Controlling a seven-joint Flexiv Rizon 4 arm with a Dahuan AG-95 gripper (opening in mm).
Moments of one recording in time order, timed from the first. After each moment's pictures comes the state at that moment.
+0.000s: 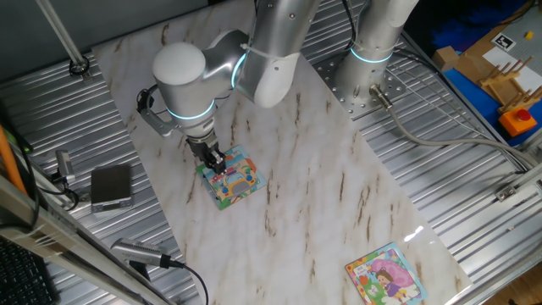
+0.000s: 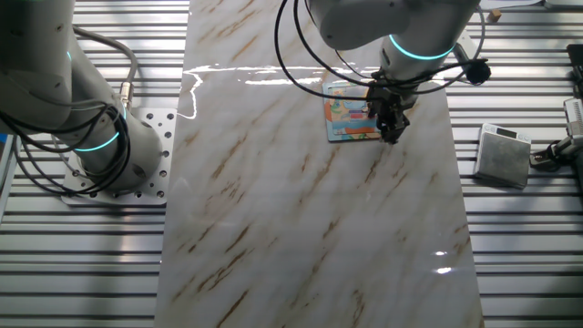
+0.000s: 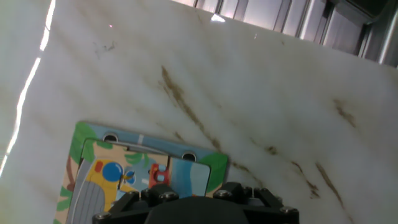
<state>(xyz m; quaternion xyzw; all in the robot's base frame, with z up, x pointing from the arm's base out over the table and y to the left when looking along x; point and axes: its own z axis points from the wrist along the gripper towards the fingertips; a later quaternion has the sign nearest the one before) 0.546 0.063 0.009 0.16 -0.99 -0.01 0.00</state>
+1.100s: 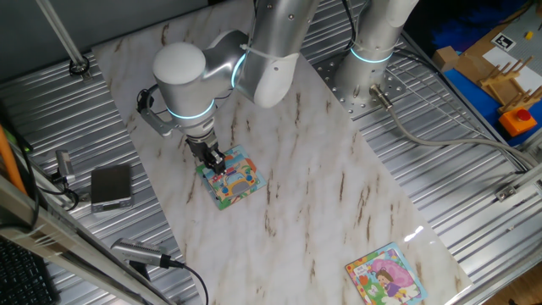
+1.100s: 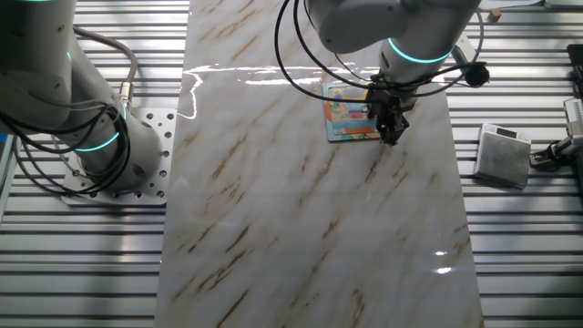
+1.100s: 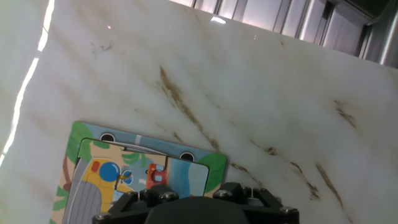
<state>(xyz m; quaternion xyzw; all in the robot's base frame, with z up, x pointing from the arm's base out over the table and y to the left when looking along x) 0.544 0.062 0.010 0.16 -0.99 -0.01 0.00</state>
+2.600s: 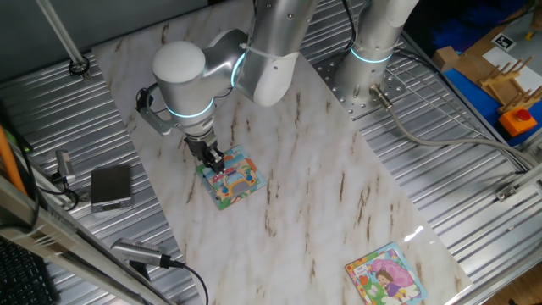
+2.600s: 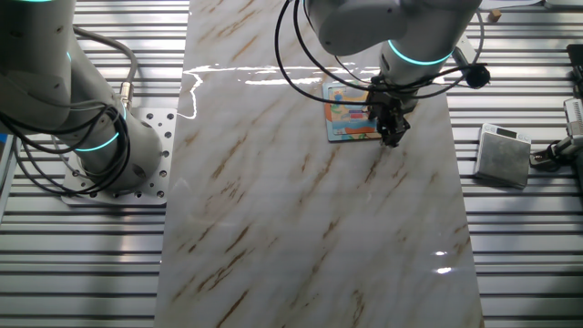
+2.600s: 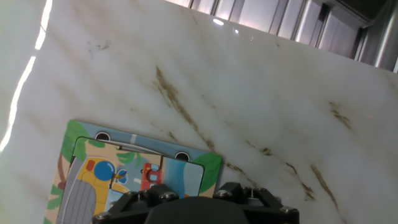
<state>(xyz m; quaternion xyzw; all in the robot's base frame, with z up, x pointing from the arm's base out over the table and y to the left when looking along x) 0.546 0.058 0.009 0.17 -0.99 -0.01 0.00</state>
